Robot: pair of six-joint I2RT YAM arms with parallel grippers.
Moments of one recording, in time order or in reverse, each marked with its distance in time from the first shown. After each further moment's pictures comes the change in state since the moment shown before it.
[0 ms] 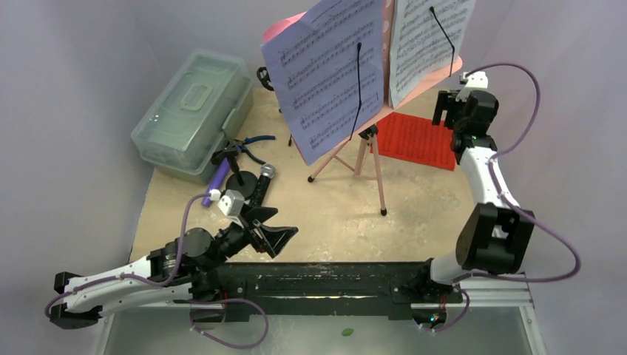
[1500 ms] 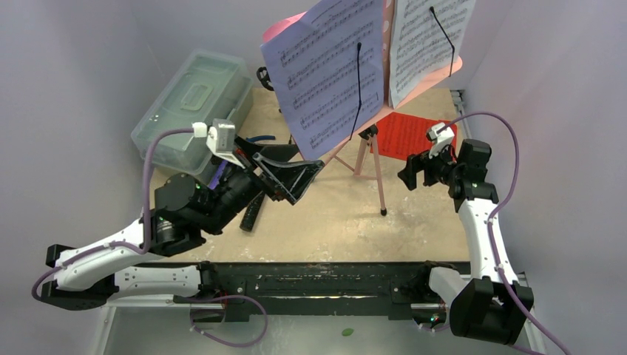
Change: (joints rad) left arm 0.000 0.550 0.785 0.081 -0.024 0.024; right arm 0.000 -0.506 -0.375 -0.442 -0.679 -0.231
